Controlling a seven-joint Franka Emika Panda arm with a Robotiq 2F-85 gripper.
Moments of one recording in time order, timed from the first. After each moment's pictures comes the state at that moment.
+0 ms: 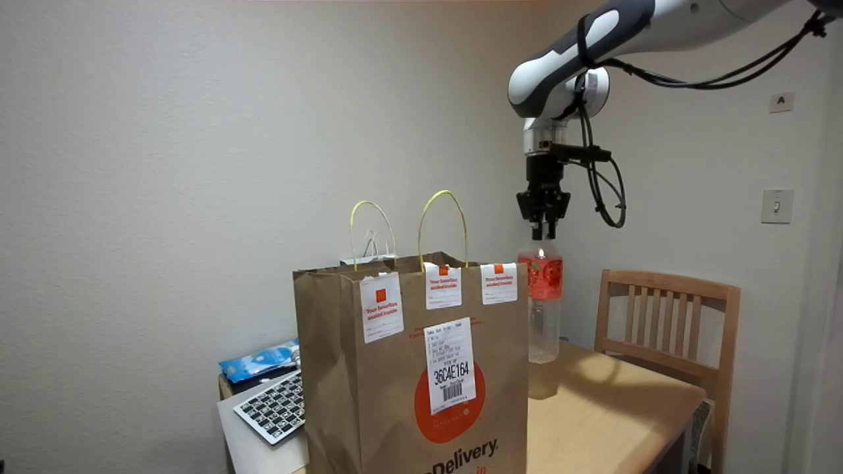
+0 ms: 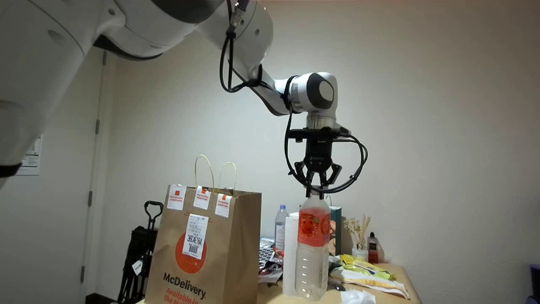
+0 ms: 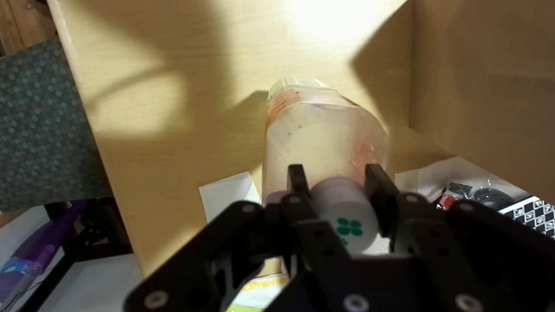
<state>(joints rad) -0.21 0.28 -0.11 -1.51 0.07 1.75 -0.17</state>
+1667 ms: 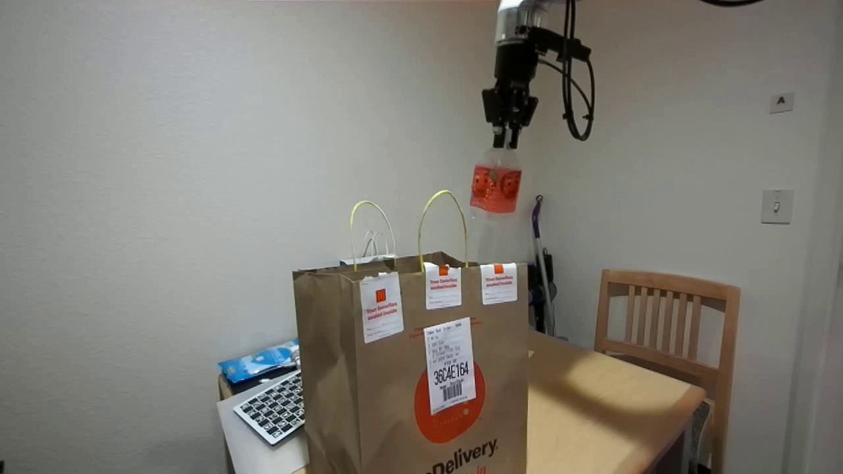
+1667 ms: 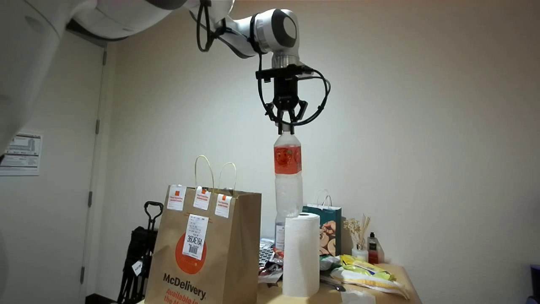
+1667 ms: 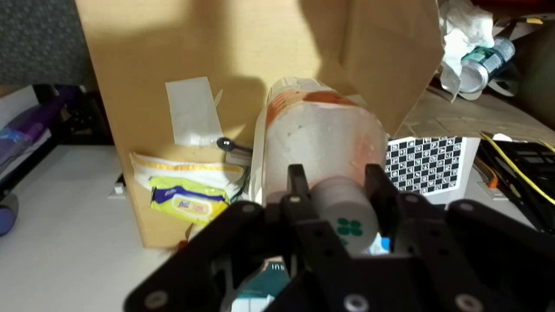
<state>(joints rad) -0.08 0.17 -0.07 -1.21 0.05 1.57 -0.15</state>
